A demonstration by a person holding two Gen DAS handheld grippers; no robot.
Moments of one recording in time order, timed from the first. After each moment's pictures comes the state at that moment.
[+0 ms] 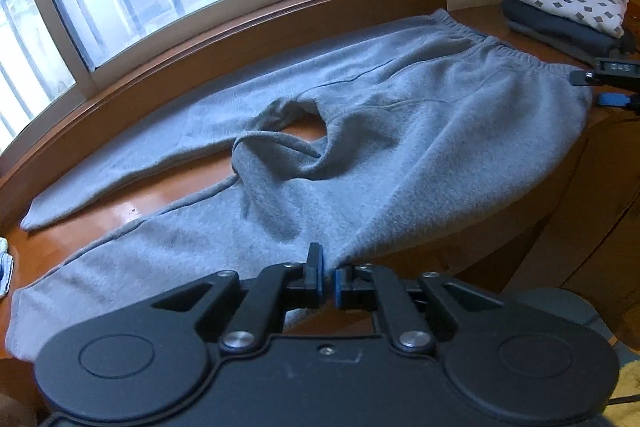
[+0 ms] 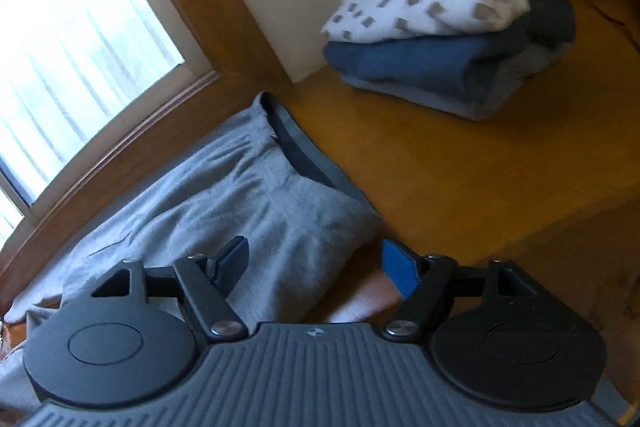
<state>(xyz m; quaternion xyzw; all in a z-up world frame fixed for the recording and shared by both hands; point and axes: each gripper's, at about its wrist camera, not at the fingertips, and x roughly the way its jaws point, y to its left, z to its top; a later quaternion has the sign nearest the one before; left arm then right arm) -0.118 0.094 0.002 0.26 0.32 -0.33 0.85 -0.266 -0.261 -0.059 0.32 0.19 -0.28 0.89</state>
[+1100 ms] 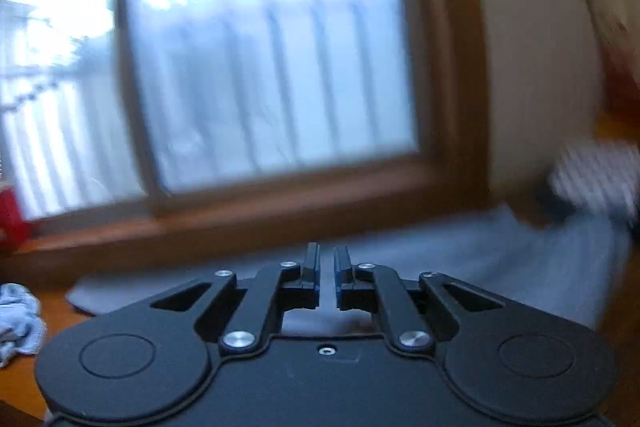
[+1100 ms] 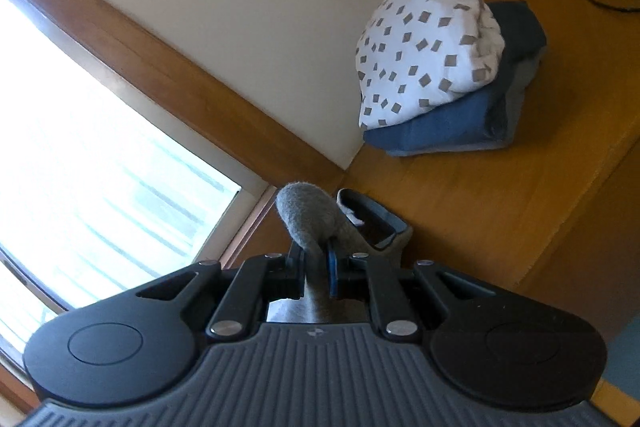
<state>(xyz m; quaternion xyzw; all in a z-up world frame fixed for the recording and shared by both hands) -0.086 0.138 0.115 0.16 0.17 -0.35 0.91 -0.298 -0.236 0.012 0.47 0.01 -0.27 0.84</state>
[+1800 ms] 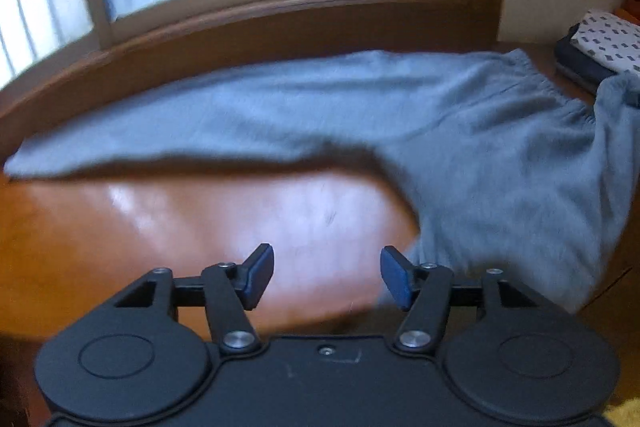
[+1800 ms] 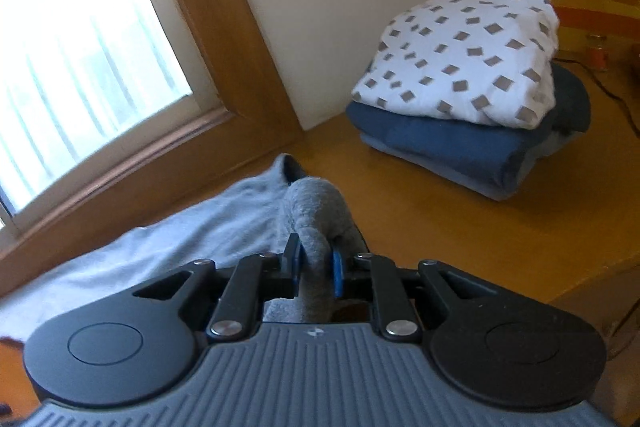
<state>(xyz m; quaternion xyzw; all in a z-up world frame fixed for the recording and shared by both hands) -0.032 0.105 -0.015 0.18 0.32 -0.34 0.86 -0.244 -0.252 -0.011 0.26 0.17 -0.33 0.89</state>
